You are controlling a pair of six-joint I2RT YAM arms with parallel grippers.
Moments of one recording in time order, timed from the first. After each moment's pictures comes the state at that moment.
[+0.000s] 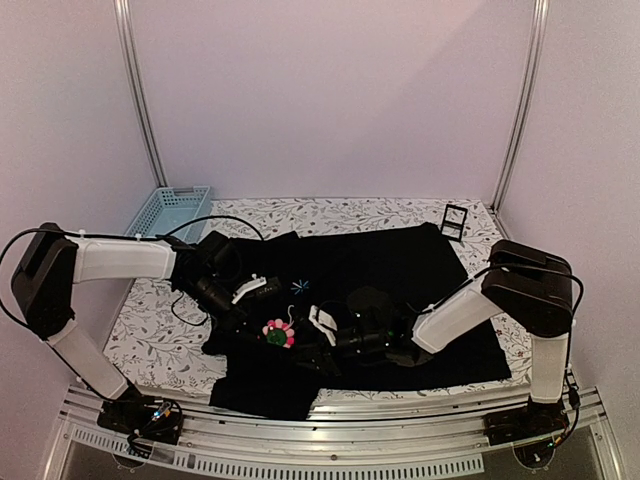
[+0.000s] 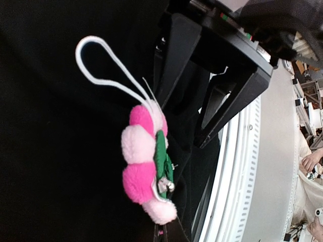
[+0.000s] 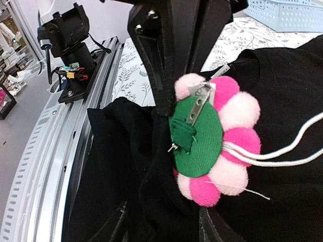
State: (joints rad) left arm -0.56 1.60 0.91 -0.68 0.80 0.45; right arm 1.09 2.03 0.90 0.73 -0.46 0.06
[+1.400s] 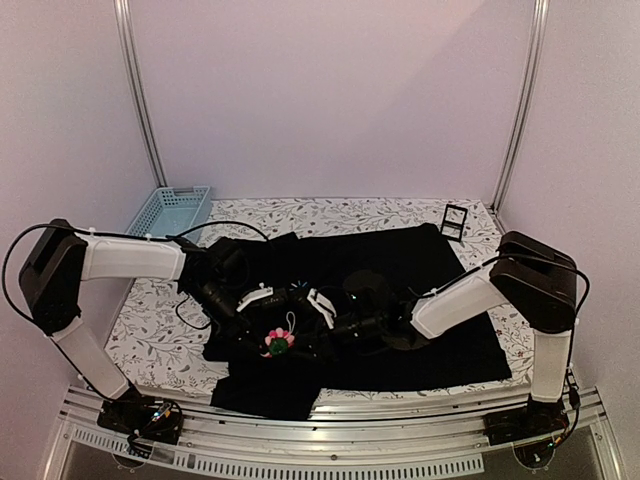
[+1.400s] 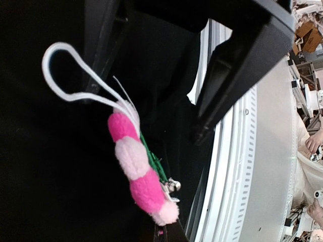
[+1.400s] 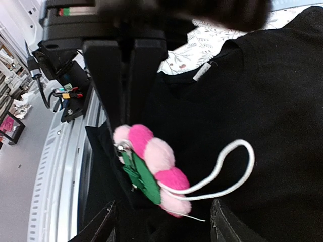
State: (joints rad) left arm -0.61 1.64 0.94 -0.75 0.80 0.52; right arm 1.04 2.01 0.98 0.57 -0.51 0.20
